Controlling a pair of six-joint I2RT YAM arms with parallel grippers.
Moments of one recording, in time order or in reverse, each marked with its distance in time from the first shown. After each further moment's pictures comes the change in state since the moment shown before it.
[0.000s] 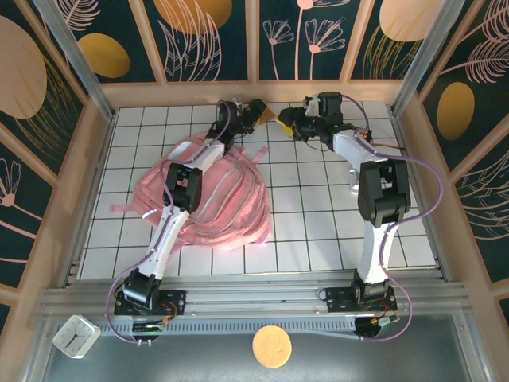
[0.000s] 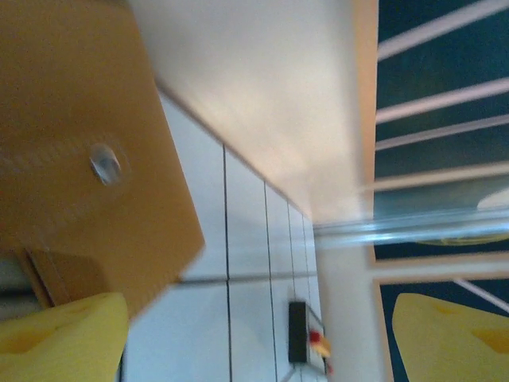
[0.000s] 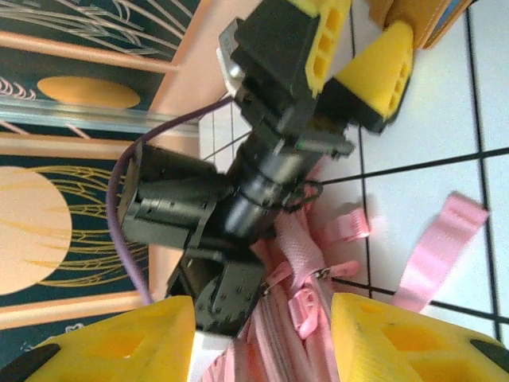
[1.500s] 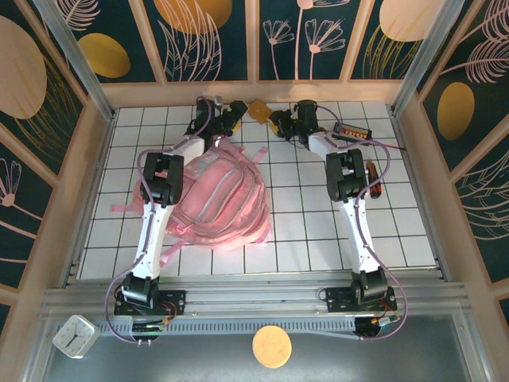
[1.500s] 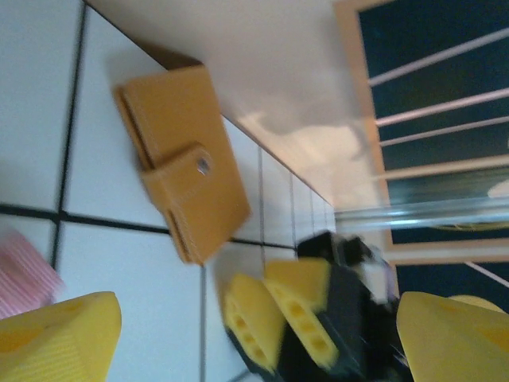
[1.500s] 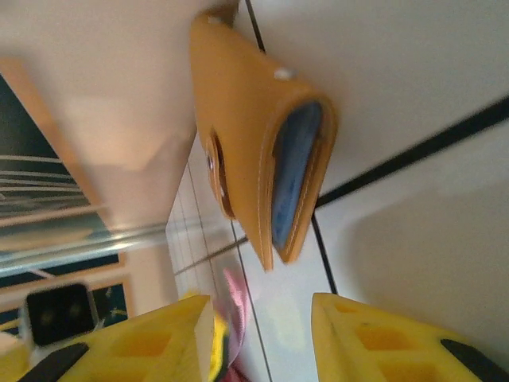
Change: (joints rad) left arm 0.117 -0.344 -0.505 0.082 0.089 0.118; right arm 0.029 0.703 0.642 0.141 0.140 0.318
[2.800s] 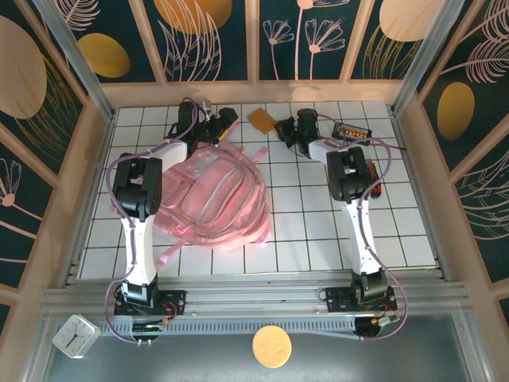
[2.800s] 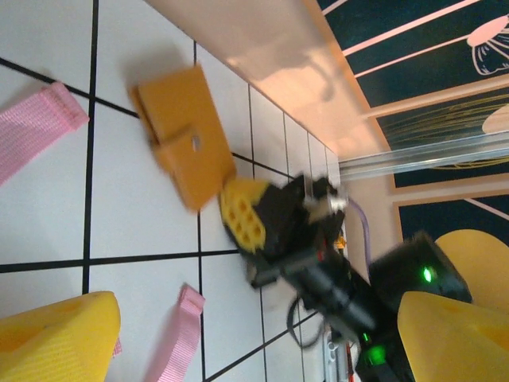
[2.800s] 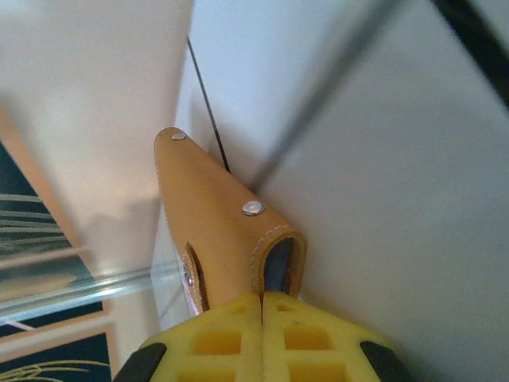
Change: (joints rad) left arm 0.037 -0.395 -0.456 -0.048 0.053 0.153; right arm 0.017 -0.202 -0.408 0.177 0.153 0.019
